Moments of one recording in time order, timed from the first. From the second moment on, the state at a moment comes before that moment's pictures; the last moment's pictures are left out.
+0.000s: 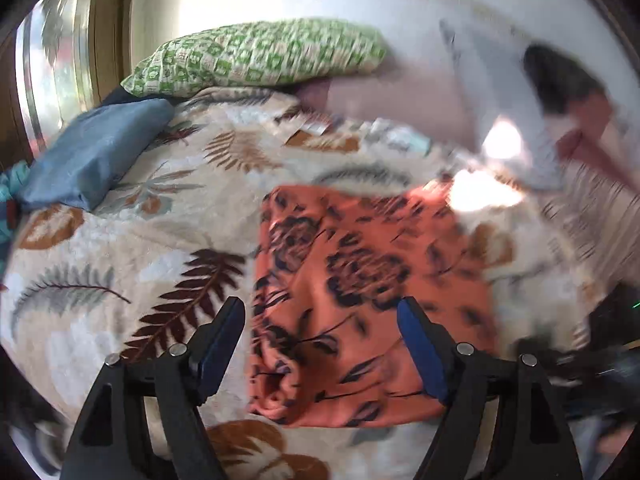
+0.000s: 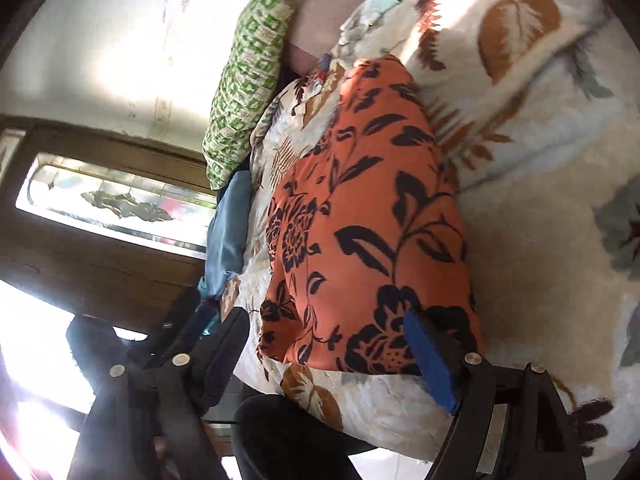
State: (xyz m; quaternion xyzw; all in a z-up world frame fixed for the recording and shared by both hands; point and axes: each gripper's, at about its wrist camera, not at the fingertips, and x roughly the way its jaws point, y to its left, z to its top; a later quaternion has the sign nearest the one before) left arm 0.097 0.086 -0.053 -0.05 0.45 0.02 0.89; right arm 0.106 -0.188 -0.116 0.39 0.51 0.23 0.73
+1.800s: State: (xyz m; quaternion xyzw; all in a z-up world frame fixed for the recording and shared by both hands) left arm 0.149 0.073 -0.110 -0.03 0.49 -0.01 0.87; right arm 0.175 -0.162 -0.141 0.18 0.61 0.16 0.76
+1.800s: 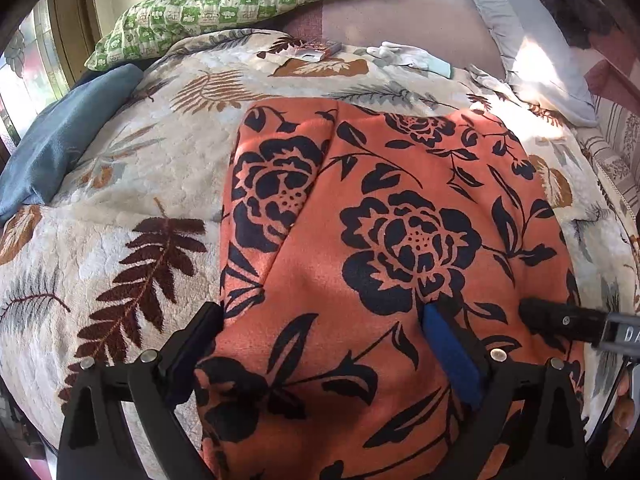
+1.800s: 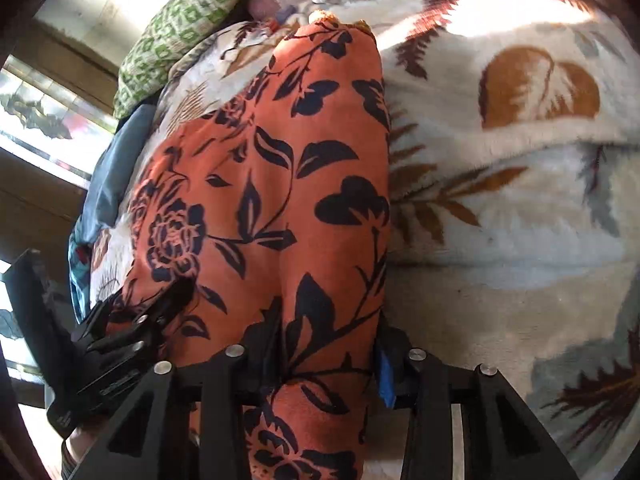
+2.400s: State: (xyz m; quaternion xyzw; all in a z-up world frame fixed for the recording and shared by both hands) left arm 0.149 0.084 -0.114 -0.08 0.50 -0.02 0.86; right arm 0.204 -0.168 -0.134 0.26 0.60 0.17 0.74
